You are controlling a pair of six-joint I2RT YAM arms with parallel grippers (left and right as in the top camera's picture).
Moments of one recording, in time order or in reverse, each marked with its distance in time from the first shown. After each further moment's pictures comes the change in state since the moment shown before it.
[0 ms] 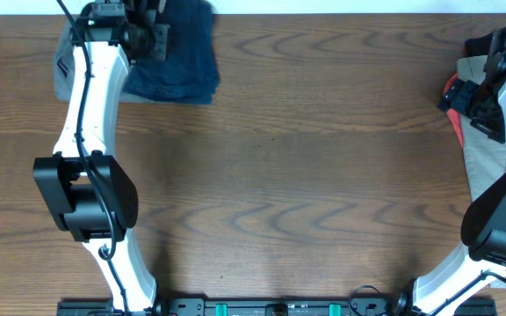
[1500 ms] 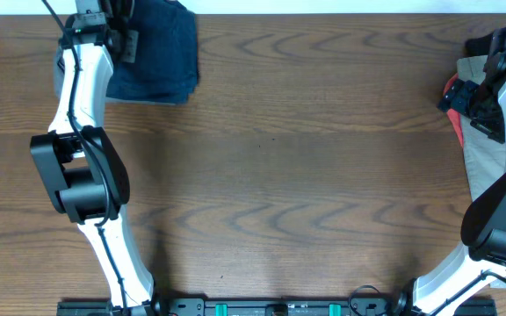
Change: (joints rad) left arm 0.120 0.165 0.000 0.228 -0.220 0.145; right arm 0.000 0.000 0.000 0.000 0.000 0.000
